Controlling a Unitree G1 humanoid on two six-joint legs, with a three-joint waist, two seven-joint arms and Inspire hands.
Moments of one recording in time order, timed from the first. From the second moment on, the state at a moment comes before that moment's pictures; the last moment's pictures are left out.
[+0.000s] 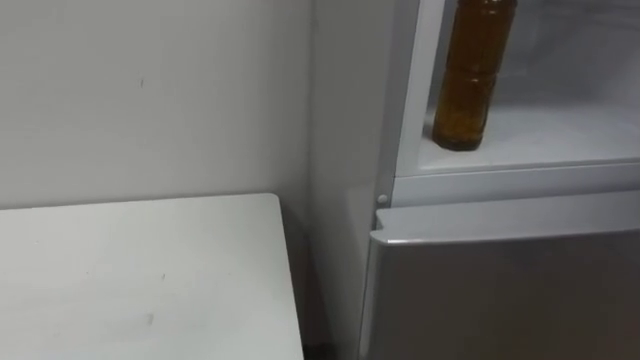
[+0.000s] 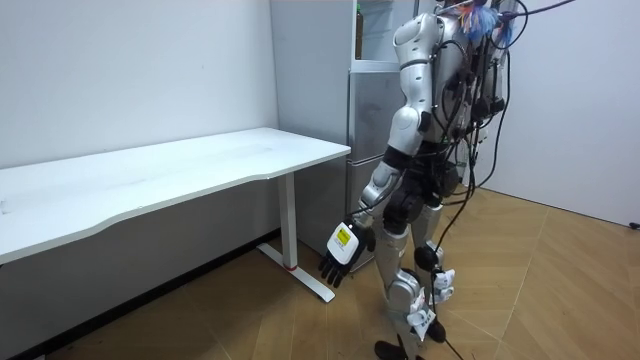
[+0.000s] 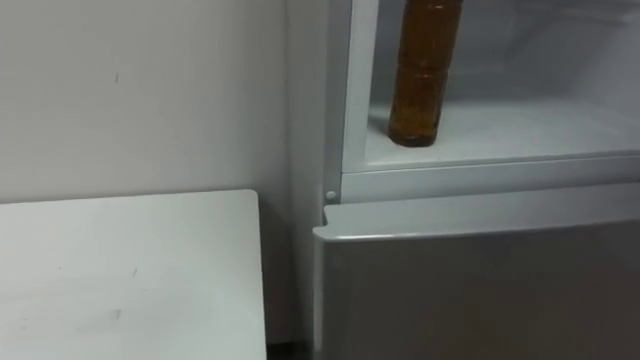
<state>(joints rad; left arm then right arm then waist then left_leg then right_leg) 0.36 0.26 0.13 1.00 0.11 -0.04 0.10 0.26 -0.31 -0.56 0.22 1.30 -0.26 -0.81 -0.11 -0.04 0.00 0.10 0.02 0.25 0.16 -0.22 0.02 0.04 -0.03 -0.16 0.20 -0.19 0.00</state>
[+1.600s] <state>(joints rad) 0.37 0.26 0.21 0.96 0.15 -0.04 0.08 0.18 -0.40 -0.74 -0.13 1.27 -0.31 -0.90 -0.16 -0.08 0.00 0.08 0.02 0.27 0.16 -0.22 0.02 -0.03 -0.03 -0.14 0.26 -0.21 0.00</state>
